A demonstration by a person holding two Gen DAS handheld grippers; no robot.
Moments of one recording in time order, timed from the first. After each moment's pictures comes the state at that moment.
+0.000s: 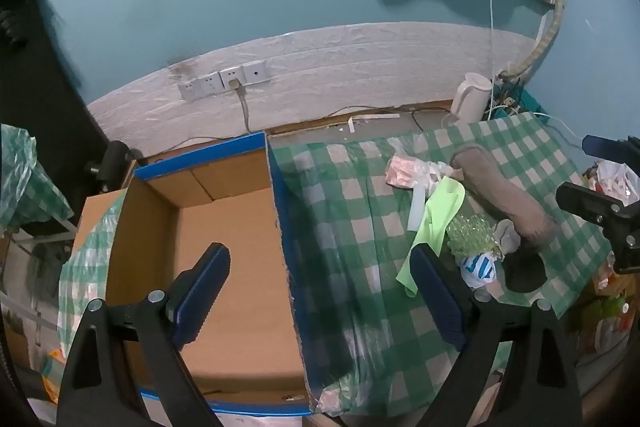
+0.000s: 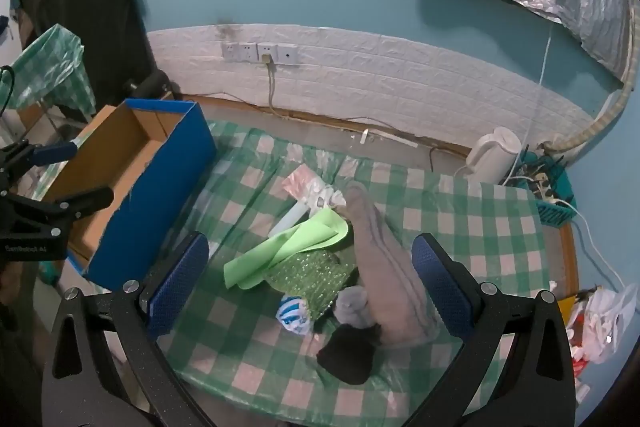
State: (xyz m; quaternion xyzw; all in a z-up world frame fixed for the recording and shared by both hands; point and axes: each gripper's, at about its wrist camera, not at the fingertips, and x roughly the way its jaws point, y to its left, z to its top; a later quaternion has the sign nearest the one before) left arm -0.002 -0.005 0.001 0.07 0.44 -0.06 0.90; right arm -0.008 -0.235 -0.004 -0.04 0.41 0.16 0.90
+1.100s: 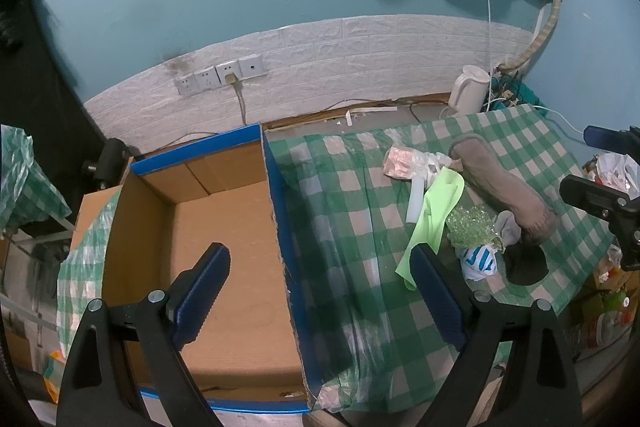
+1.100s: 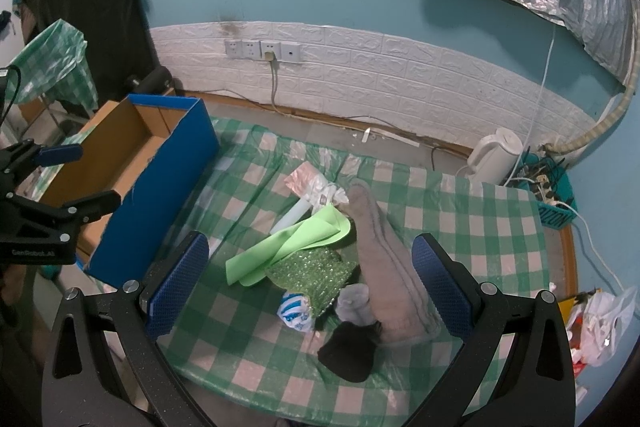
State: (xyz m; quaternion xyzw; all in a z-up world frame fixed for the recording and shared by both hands) left arm -0.009 -0.006 -0.007 0.08 0.44 -0.06 0.89; right arm -0.010 -0.230 -0.009 -0.05 0.41 0.16 0.89
